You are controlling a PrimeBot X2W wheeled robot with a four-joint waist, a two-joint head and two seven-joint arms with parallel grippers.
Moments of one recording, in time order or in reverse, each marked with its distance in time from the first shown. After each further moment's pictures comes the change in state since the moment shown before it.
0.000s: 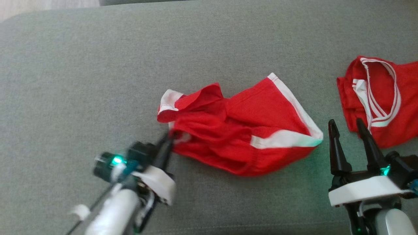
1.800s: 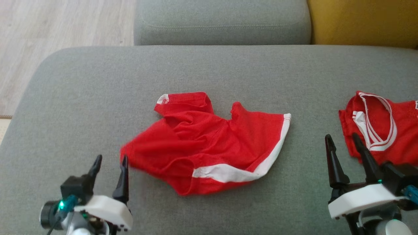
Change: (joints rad) left arm 0.297 0.097 0.280 -0.255 -0.110 0.122 0.033; right arm 0.056 0.000 -0.005 -0.003 -0.019 0.000 0.068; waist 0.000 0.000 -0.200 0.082
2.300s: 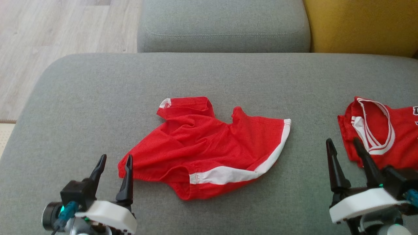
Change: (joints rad) left arm 0.054 0.009 -0.018 -0.106 -0.008 0.011 0.006; right arm 0.023 0.000 -0.004 -0.016 0.007 0.000 0.009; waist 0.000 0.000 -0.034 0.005
